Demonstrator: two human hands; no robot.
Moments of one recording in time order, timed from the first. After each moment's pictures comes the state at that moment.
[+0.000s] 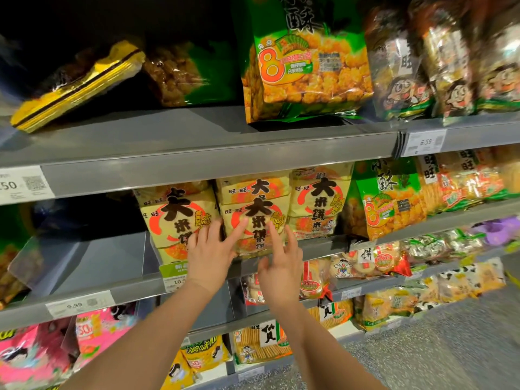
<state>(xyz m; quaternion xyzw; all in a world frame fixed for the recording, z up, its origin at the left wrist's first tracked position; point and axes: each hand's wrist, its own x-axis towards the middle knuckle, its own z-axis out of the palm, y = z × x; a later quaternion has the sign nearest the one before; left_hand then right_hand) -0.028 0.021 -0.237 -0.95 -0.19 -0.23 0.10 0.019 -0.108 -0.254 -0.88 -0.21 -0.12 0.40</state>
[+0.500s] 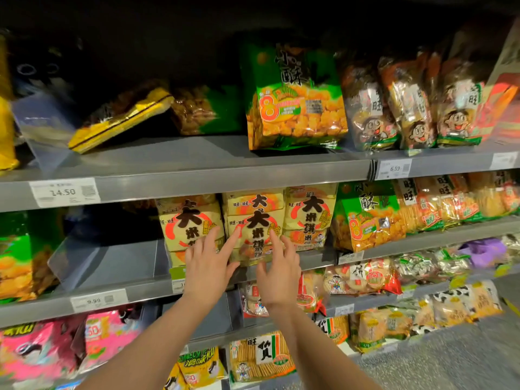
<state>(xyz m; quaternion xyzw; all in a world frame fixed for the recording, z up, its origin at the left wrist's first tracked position) -0.073 -0.009 -0.195 -0.95 -0.23 -0.23 0.04 -0.011 -0.133 -0.194 -0.89 -0.22 -0.04 0.39</state>
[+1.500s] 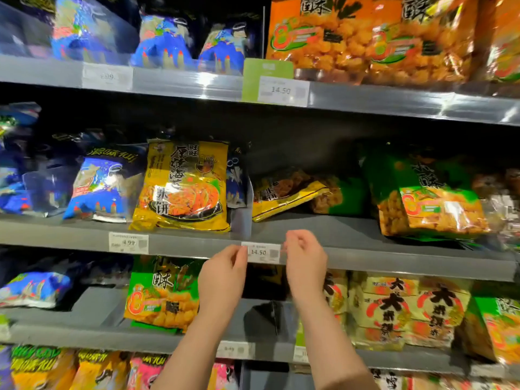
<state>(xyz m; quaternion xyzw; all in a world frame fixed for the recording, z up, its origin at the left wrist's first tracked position) -0.254 0.135 -0.044 -0.77 -0.37 -0.44 -0.28 -0.156 0.058 -0.024 -0.72 -0.25 -0.03 0.64</state>
